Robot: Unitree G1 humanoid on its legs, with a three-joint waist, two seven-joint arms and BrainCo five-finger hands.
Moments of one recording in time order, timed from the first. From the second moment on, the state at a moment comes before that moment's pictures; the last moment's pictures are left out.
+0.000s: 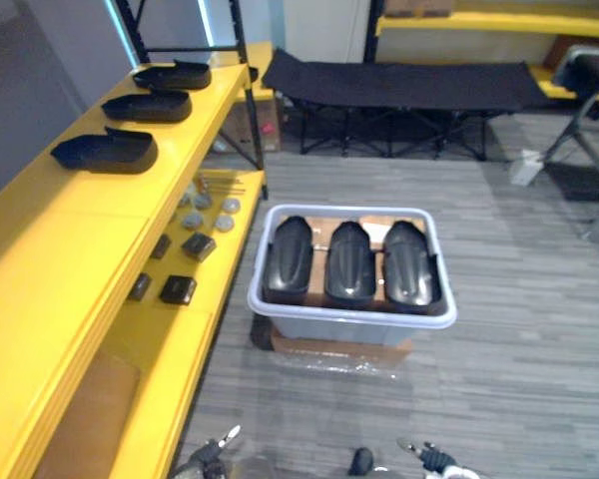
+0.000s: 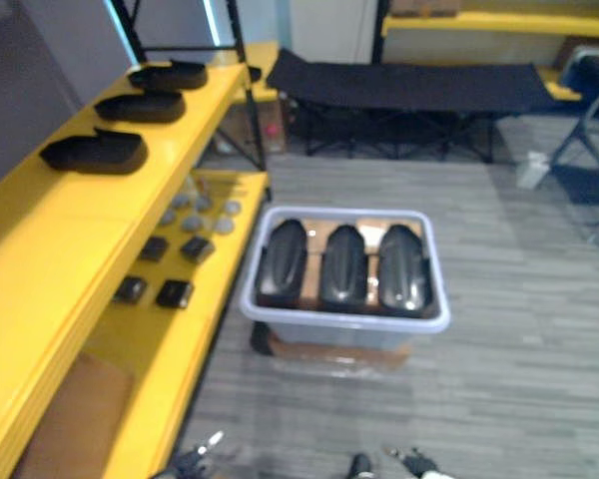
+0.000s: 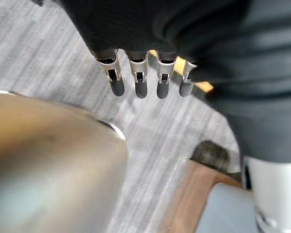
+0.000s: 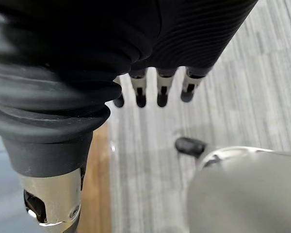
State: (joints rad) left arm 0.05 0.09 0.09 1.03 -0.31 0.11 0.03; right arm 0.01 -0.15 -0.20 1.15 0.08 0.03 0.03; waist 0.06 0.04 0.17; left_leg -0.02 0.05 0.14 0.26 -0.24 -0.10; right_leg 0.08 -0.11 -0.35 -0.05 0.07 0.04
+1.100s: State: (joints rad) left arm 0.10 0.14 0.09 1.05 -0.31 0.11 0.07; right arm -0.02 -0.09 -0.08 1.13 -0.04 0.01 0.05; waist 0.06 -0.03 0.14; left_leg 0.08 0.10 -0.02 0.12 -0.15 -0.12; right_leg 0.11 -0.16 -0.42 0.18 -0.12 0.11
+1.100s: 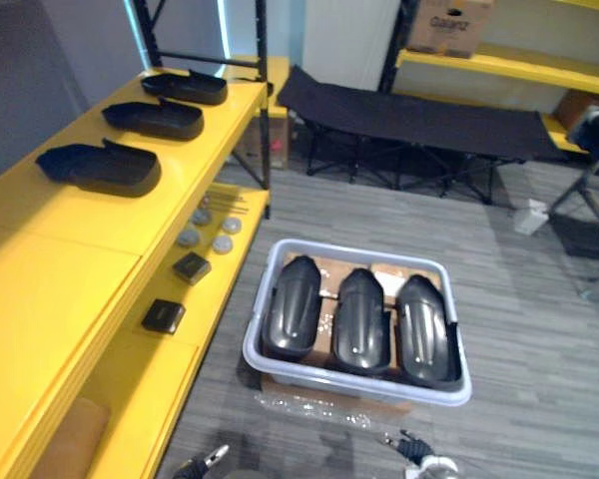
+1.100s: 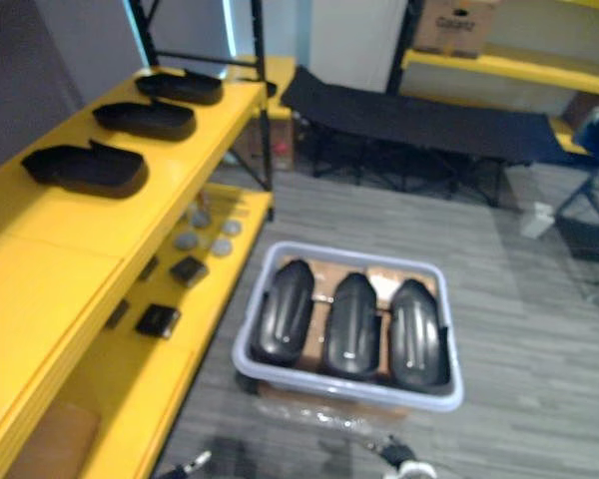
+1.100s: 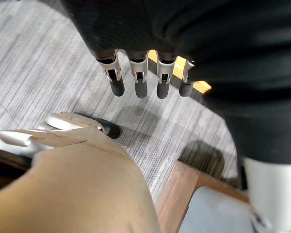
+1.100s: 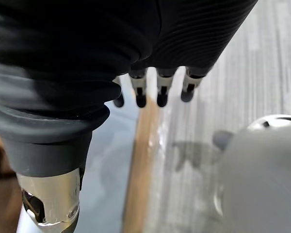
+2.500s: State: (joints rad) left arm -0.07 0.19 -0.26 1.12 -0.02 0.13 -0.03; right arm 0.07 -0.07 -0.13 1.12 0.18 -0.09 -0.07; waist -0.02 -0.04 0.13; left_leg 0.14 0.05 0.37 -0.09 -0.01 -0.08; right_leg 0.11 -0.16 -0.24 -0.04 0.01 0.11
